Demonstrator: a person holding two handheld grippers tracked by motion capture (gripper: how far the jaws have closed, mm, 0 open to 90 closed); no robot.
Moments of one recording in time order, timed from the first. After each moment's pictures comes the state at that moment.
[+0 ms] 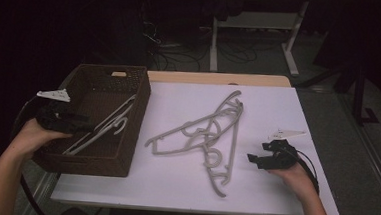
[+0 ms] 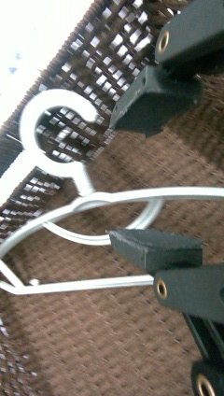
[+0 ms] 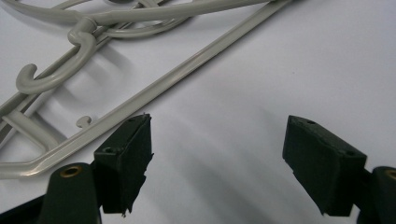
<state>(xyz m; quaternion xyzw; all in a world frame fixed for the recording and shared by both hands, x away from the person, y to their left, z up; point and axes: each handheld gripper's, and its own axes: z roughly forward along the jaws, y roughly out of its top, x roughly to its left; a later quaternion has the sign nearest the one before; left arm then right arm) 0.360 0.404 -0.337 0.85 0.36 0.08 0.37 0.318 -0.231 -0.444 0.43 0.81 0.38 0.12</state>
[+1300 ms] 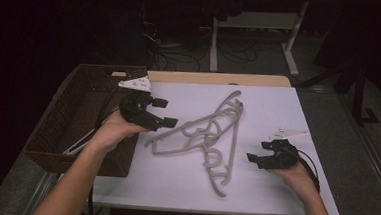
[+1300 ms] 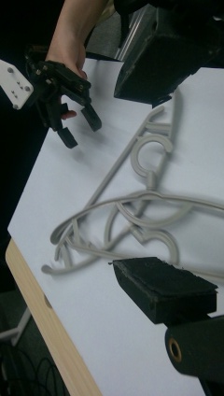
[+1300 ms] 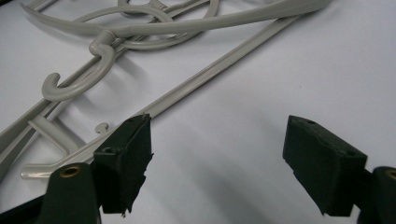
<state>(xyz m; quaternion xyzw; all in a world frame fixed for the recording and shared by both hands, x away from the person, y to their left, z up) 0.360 0.181 -0.303 0.85 0.23 0.04 0.48 0.316 -0.230 -0.437 0.41 0.81 0.40 0.12</state>
